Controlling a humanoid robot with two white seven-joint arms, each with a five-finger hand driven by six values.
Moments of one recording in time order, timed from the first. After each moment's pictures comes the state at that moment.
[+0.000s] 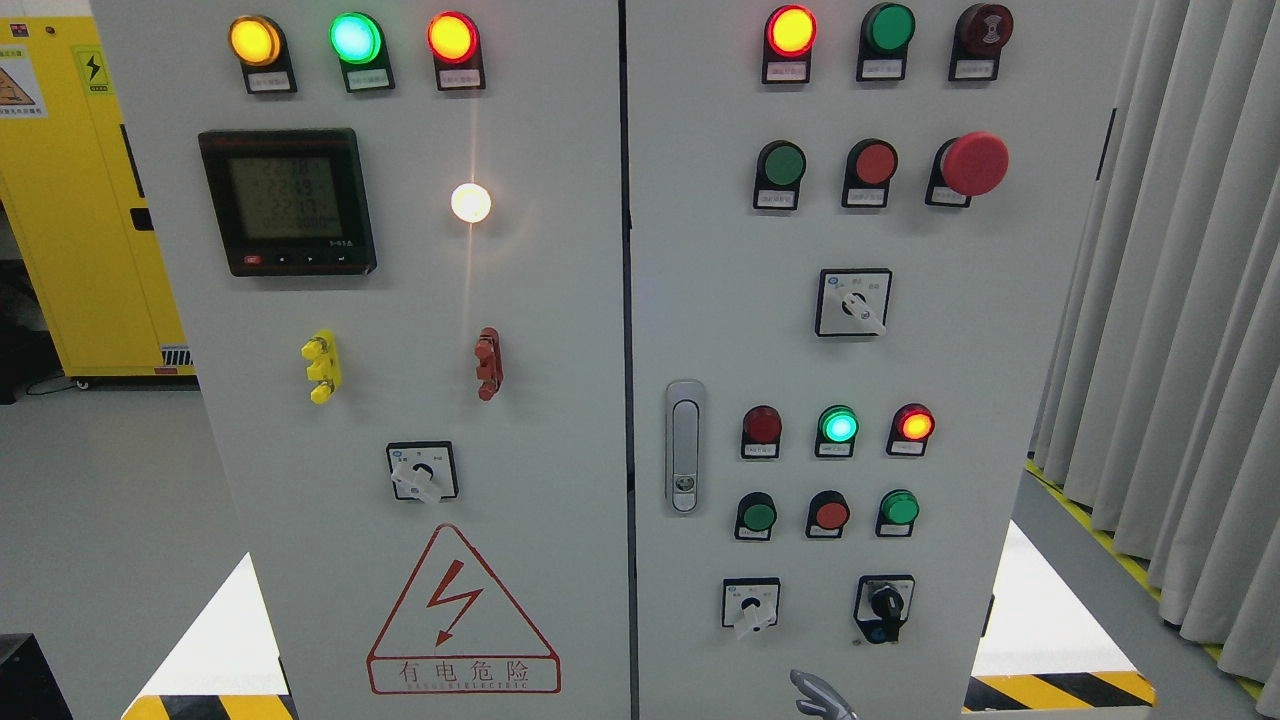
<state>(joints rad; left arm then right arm) 0.06 -0.10 -0.05 -0.10 0.07 -0.13 -0.05 0.09 -0.08 0.14 -1.85 0.46 -0.40 0.02</state>
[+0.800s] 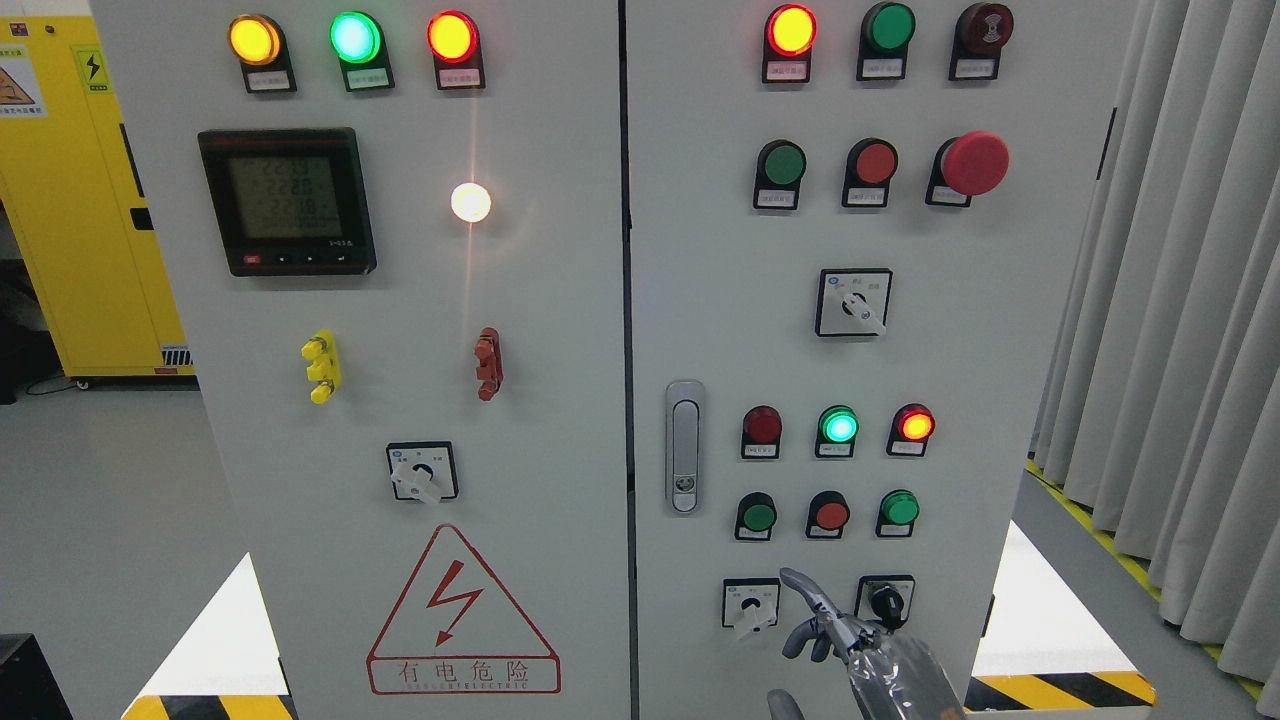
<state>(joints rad) 0.06 -0.10 -0.05 -0.10 0.07 -0.13 -0.05 -0.15 -0.08 0.10 -1.80 0.84 -0.30 0.00</state>
